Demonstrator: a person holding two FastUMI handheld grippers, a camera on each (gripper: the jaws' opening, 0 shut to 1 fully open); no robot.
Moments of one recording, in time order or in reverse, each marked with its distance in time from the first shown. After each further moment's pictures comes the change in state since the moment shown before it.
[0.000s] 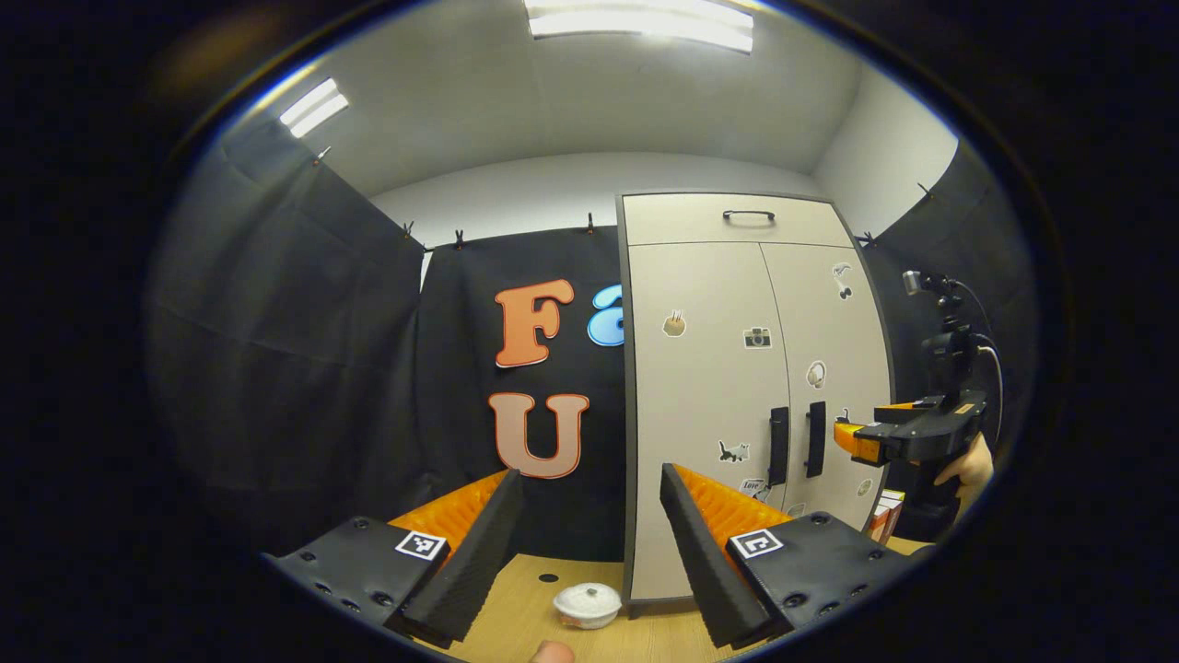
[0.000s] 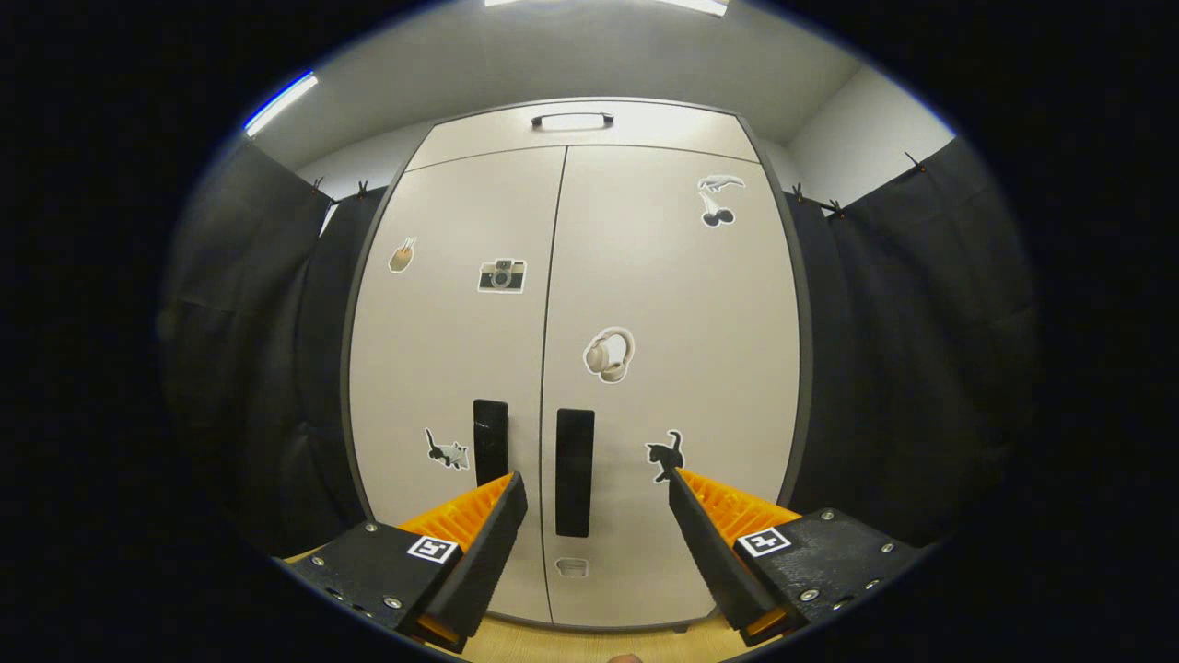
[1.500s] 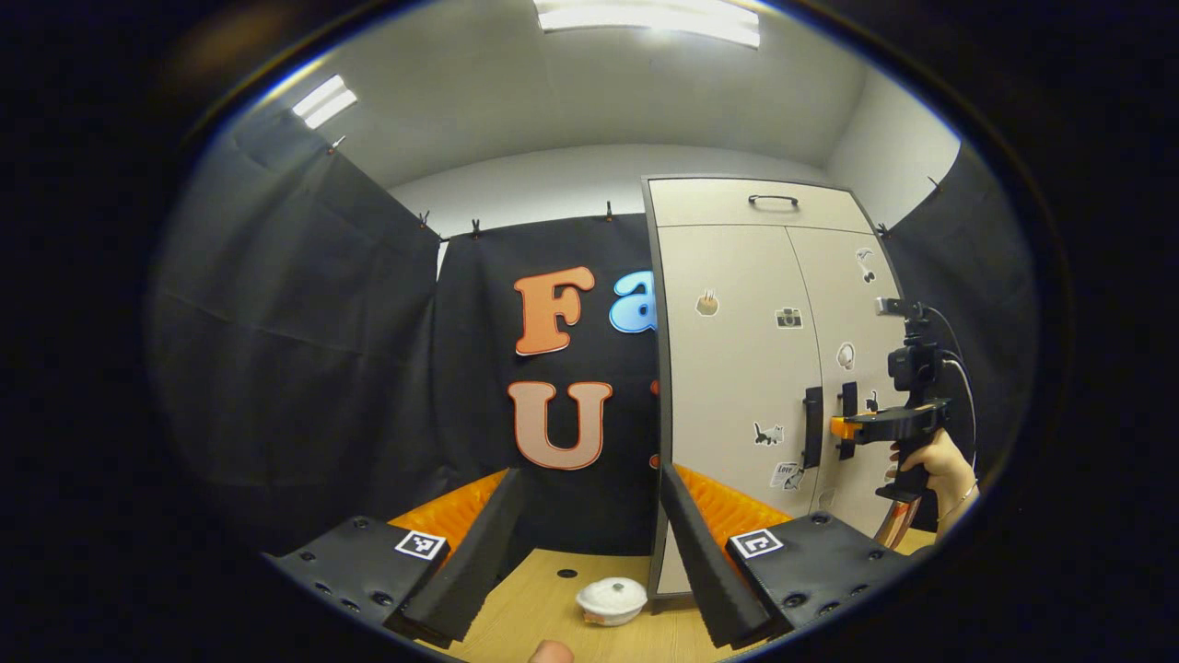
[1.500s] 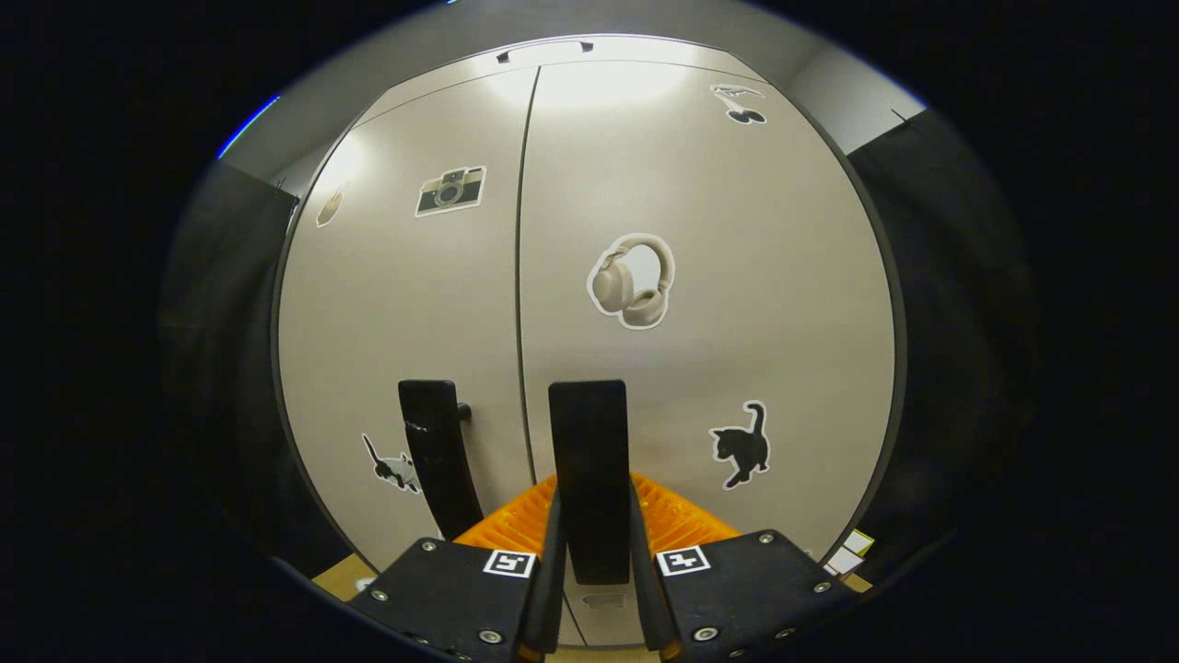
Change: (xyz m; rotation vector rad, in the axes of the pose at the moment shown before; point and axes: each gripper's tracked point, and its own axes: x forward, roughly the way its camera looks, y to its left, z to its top) left arm 0.004 0.039 -0.024 0.012 0.032 0.042; right arm 0.087 0.010 -0.037 0.092 0.064 -0.016
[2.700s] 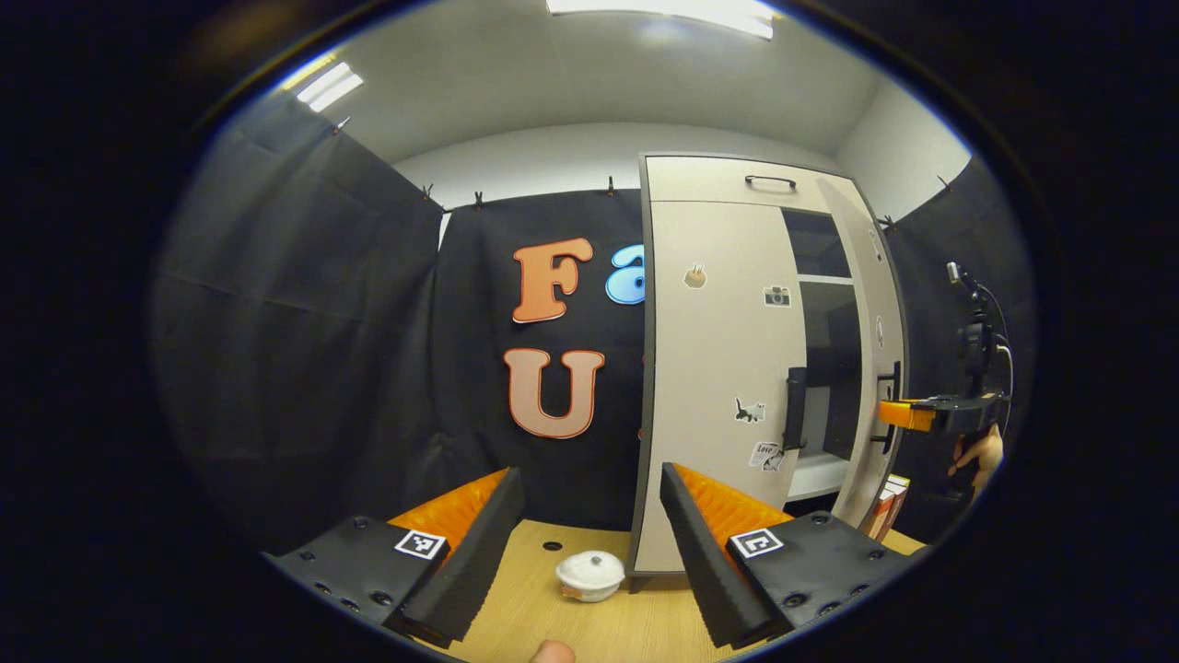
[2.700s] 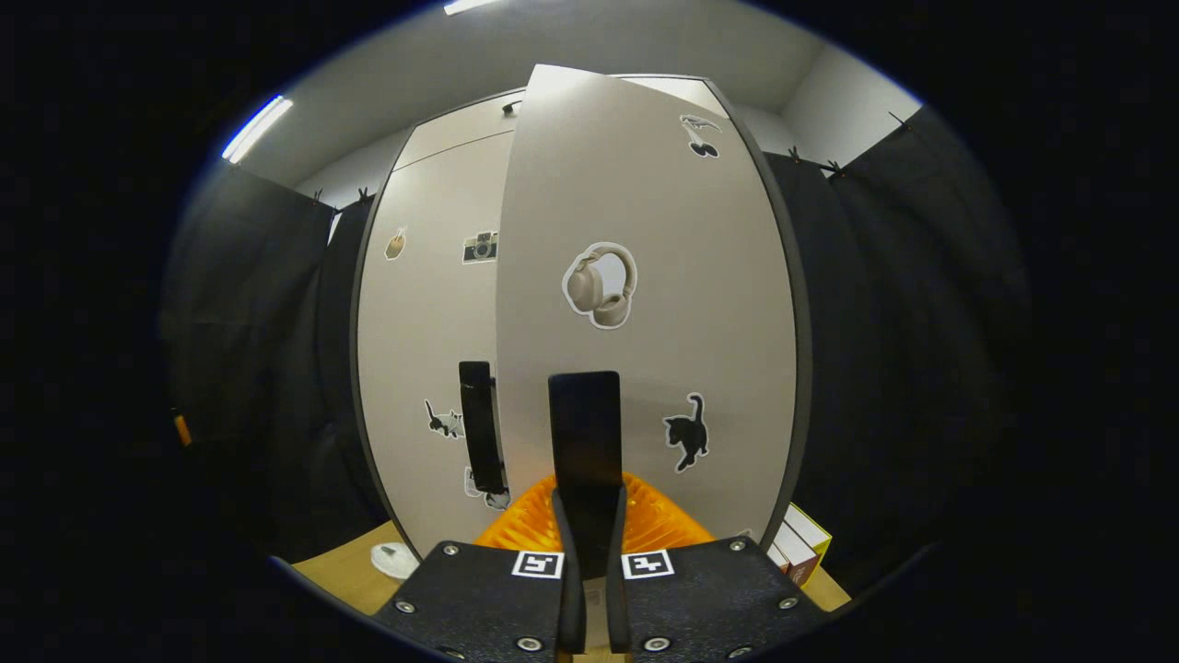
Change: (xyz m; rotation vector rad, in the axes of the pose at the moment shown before) left arm -0.026 -0.032 -0.019 -0.043 0.090 0.001; right arm -0.121 -0.051 0.006 -0.009 -0.014 0.117
